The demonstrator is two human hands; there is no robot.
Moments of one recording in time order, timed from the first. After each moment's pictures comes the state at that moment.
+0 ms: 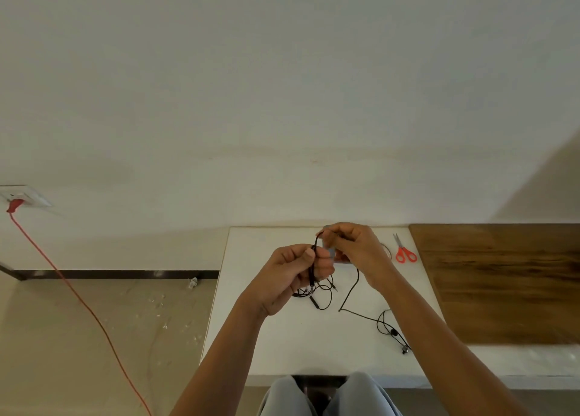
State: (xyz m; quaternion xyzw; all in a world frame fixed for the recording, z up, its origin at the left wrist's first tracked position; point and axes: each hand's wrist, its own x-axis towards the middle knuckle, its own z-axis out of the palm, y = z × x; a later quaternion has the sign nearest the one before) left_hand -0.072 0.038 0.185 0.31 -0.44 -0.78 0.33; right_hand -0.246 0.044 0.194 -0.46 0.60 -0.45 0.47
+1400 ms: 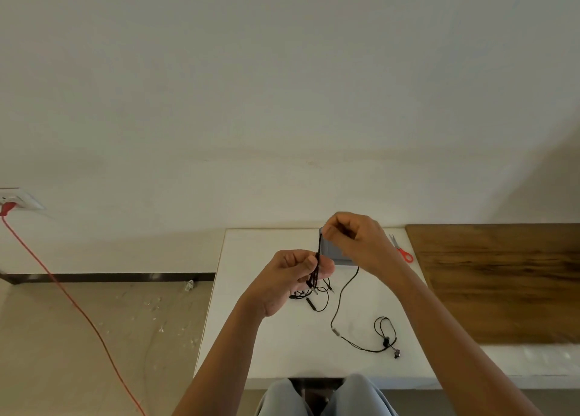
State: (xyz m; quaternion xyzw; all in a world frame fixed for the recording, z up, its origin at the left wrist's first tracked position) left_hand -0.071 0.036 0.181 0.36 -0.55 -0.71 0.25; right_hand -0.248 0.056 0.237 -0.60 0.62 -0.37 0.34
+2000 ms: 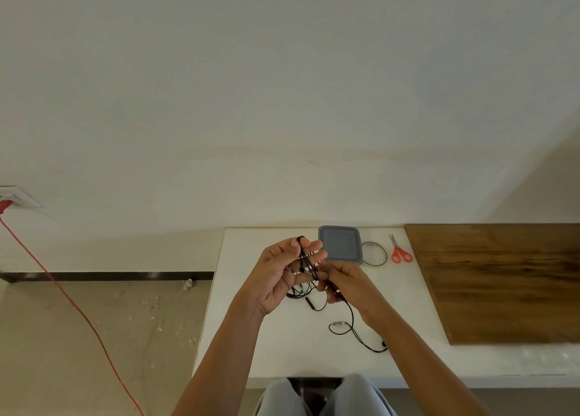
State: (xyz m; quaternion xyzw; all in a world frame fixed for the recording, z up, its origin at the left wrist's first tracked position) left_hand -0.075 0.030 0.181 0.28 -0.33 -0.82 0.39; right_hand -0.233 0.079 0.162 -0.41 0.61 -0.38 0.56
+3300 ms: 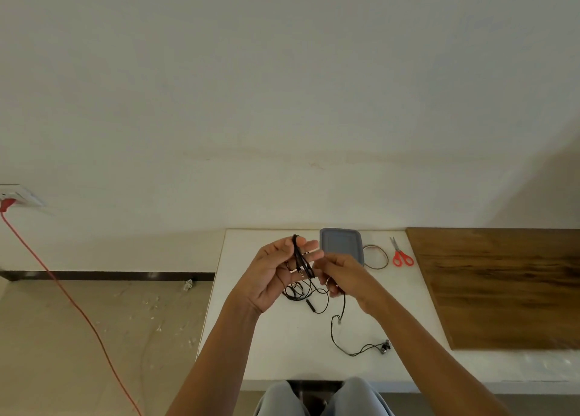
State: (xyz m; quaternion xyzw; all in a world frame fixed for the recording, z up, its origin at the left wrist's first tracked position) left_hand -0.065 0.021 0.176 0.26 -0.35 -0.81 0.39; right_hand -0.231 0.059 0.172 -0.44 0.63 -0.32 0.55
